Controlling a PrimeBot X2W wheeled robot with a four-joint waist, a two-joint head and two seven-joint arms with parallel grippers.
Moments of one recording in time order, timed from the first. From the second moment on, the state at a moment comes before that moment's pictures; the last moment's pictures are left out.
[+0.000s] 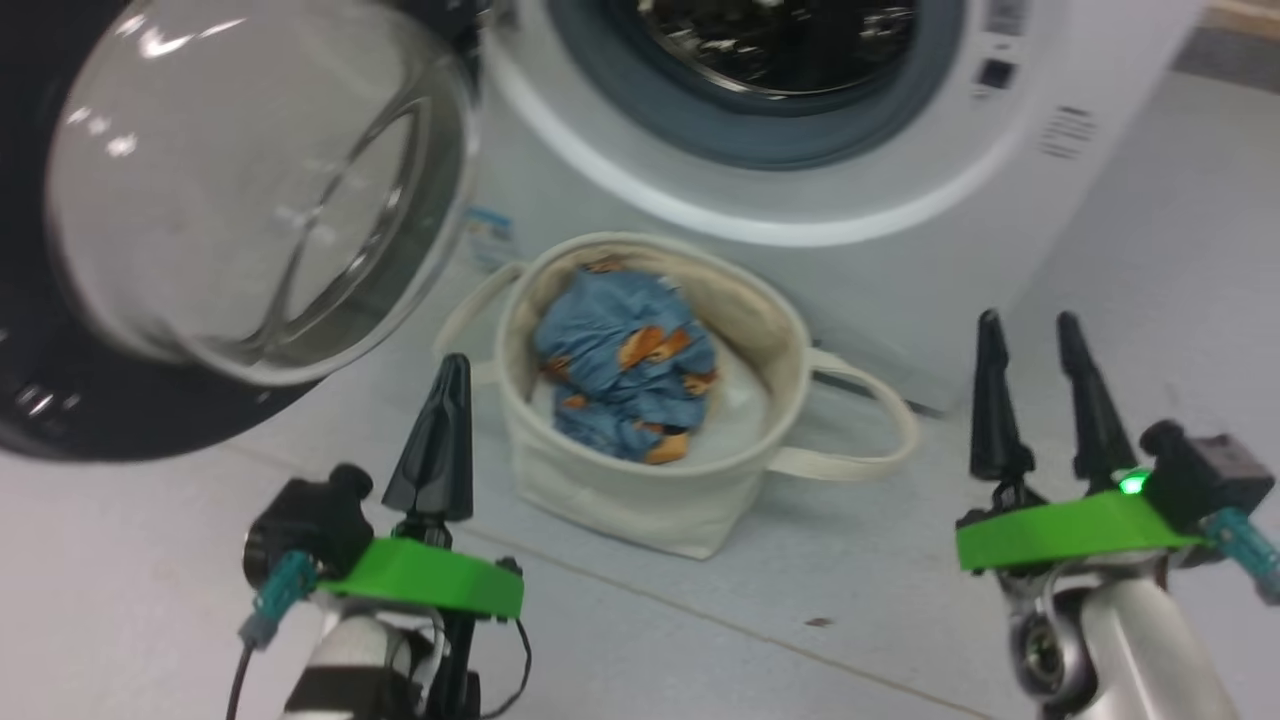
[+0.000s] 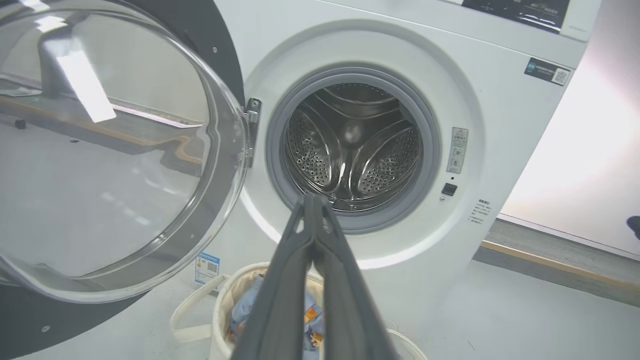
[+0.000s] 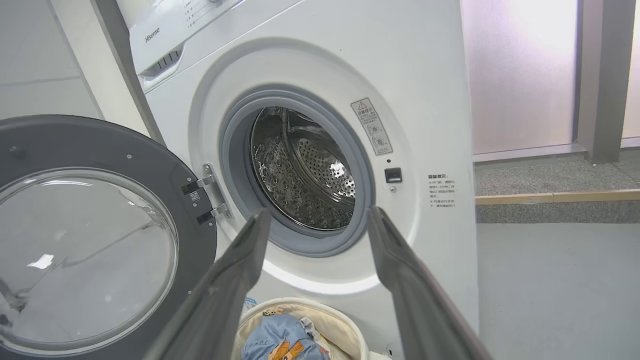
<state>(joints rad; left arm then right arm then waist) -0.29 0.03 -0.23 0.23 -0.32 0.08 -0.26 -0.21 -0.09 0.11 0.09 0.35 0.13 -0.25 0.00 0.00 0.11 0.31</state>
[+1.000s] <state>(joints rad) -0.21 0.04 -0.22 0.17 -0.28 0.14 -0.26 -0.17 -0.06 0.05 0.09 0.30 0.13 -0.25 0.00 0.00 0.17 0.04</state>
